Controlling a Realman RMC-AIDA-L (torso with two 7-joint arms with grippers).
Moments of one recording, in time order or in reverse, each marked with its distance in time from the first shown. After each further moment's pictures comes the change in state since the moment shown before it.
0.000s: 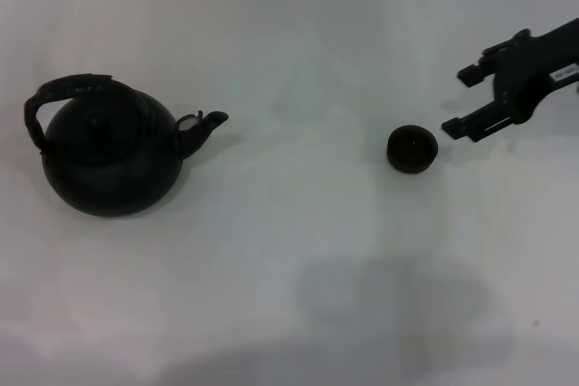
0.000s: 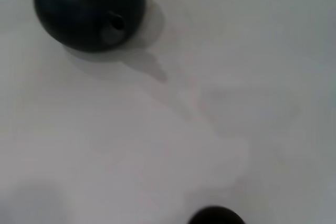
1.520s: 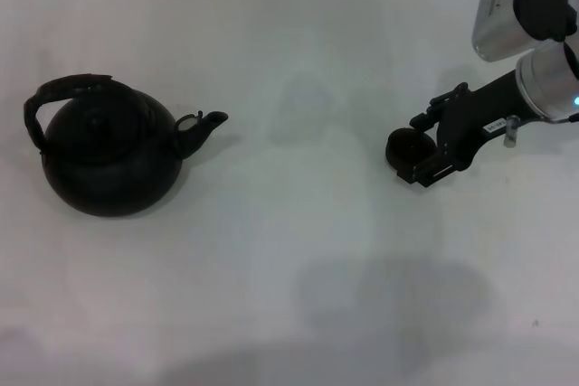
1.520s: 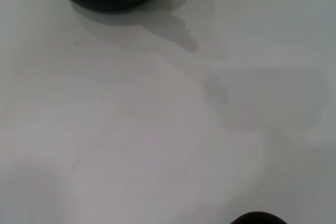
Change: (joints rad) left arm -0.028 0.002 0.000 0.014 0.011 -0.063 0.007; right arm 0.002 0.004 -0.286 0.215 0.104 -0.279 -0.010
